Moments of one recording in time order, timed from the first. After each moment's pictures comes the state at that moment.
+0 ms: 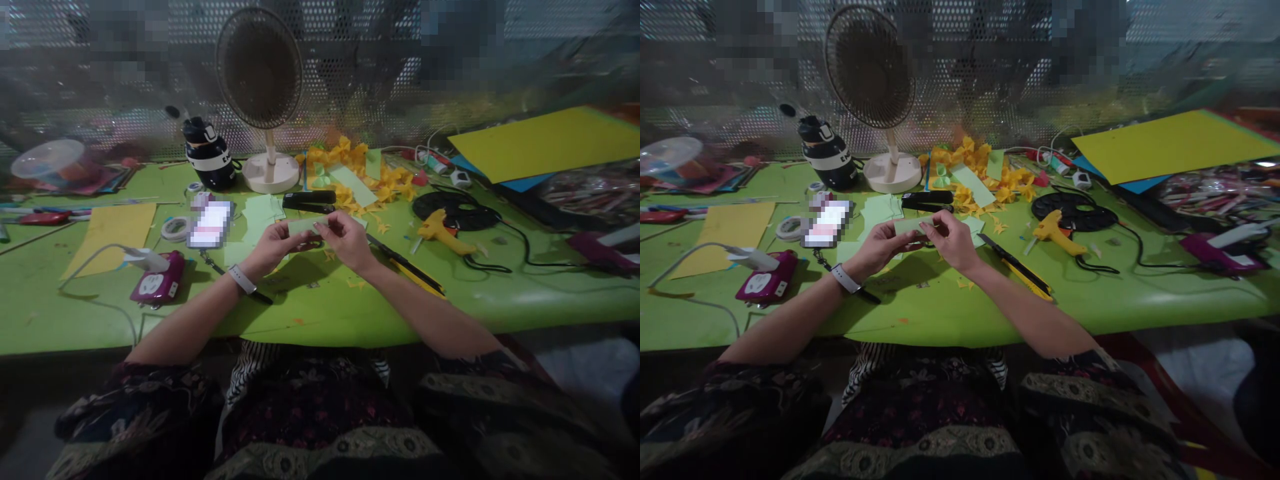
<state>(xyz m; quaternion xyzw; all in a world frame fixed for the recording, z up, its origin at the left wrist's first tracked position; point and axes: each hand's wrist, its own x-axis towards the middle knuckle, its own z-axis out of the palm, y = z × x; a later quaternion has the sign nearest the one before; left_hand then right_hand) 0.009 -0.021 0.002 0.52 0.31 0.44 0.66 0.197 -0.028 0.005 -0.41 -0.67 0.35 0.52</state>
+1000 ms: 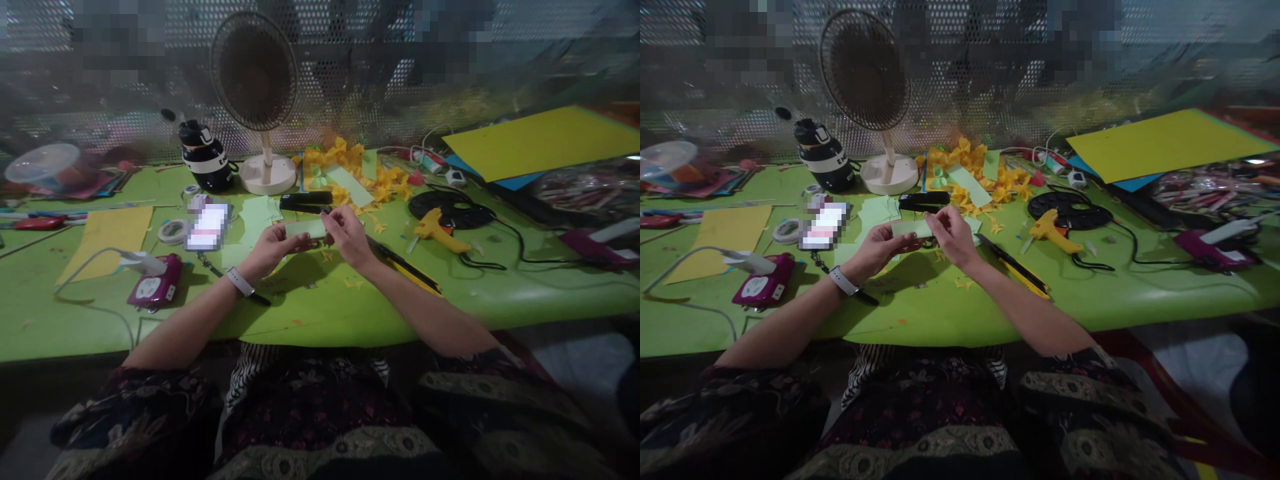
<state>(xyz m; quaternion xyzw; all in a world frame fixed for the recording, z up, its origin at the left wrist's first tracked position) 0.011 -0.019 -0.002 0.52 0.32 0.44 0.66 0.202 -0.025 0.008 -0.45 -0.62 0.38 0.52</state>
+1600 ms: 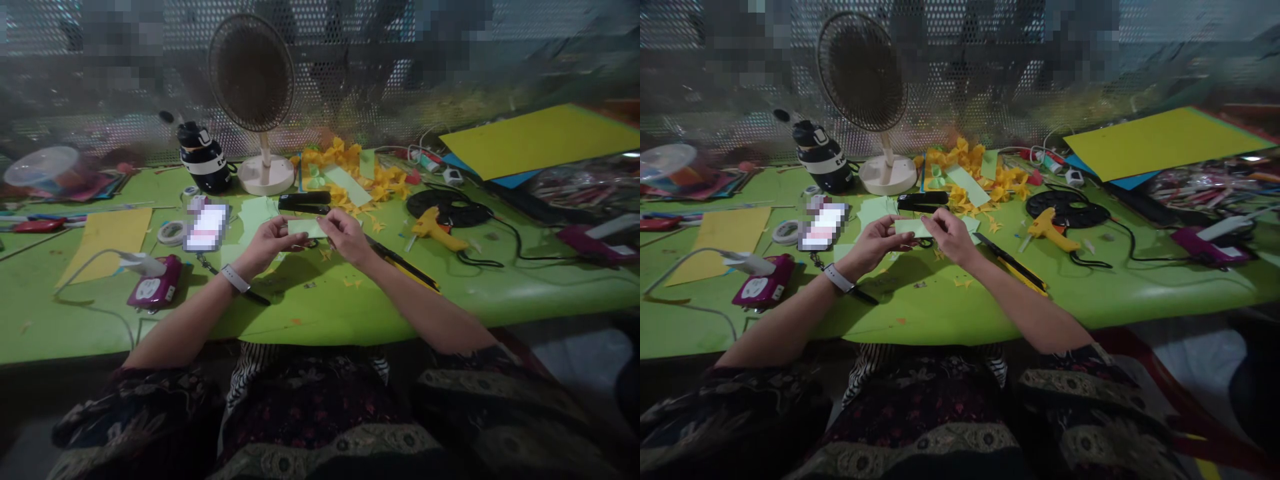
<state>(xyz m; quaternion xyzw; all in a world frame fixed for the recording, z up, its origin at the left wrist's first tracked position) 0.002 -0.012 0.004 0.53 0.34 0.43 0.64 0.208 -0.024 0.014 -0.41 -0.66 0.41 0.48</state>
